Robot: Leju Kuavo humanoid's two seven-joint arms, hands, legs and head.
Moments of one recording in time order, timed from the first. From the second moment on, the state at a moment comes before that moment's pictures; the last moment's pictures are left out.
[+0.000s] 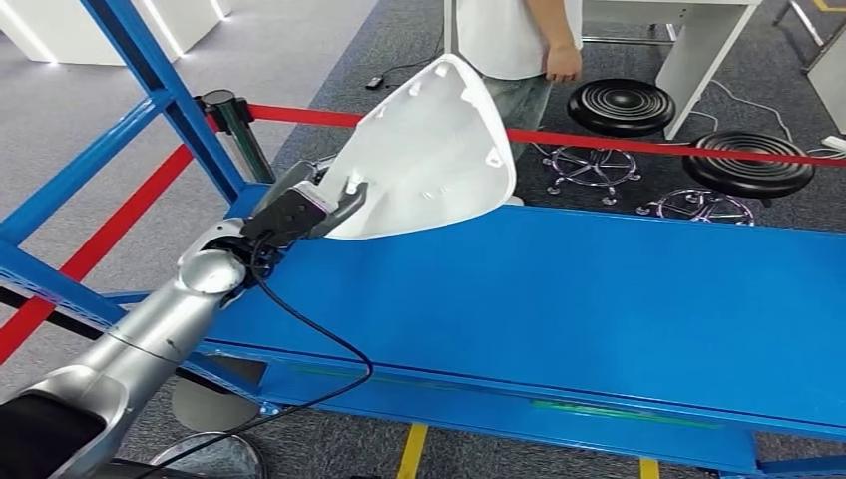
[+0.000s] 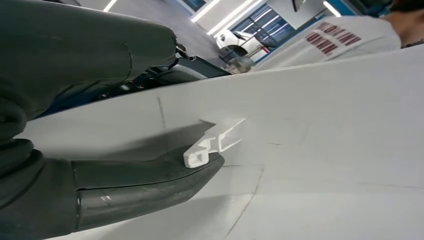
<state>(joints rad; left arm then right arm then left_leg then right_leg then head) -0.66 0.08 -0.57 -1.16 -0.09 -0.04 -0.26 -0.07 0.26 -0.80 -0.19 1.18 -0.36 -0.07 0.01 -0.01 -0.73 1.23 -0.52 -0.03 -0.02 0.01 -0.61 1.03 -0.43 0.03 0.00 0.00</state>
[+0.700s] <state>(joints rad) -0.54 0.07 -0.51 -1.21 -0.04 -0.08 -0.27 -0.06 0.26 -0.82 -0.19 1.19 -0.36 -0.06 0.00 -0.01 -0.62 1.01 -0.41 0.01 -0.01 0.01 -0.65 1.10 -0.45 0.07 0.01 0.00</state>
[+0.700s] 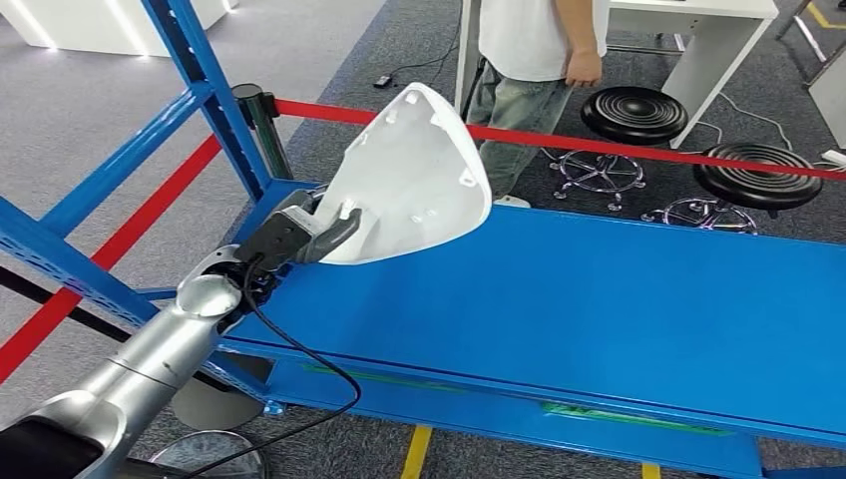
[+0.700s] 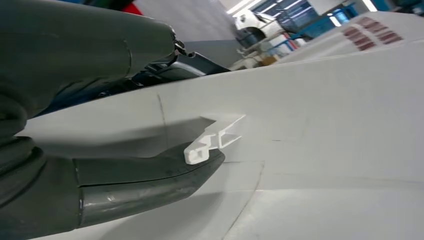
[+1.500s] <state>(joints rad) -0.41 0.12 -0.53 -1.40 -0.05 -0.15 -0.35 -0.07 0.26 -0.83 -0.19 1.20 -0.36 -0.07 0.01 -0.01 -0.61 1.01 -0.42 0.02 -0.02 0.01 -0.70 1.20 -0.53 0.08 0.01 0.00</state>
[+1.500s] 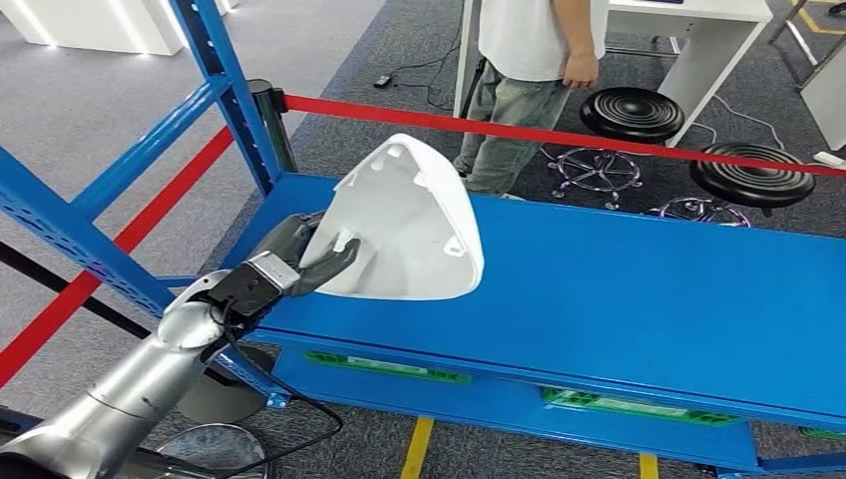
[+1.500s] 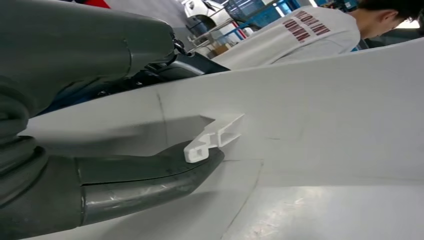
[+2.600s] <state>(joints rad) -0.36 0.16 -0.56 -1.45 -0.08 -0.17 -0.36 -0.07 0.26 -0.83 -0.19 1.20 -0.35 -0.07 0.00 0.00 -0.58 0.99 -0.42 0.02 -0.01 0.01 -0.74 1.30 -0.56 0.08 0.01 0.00</state>
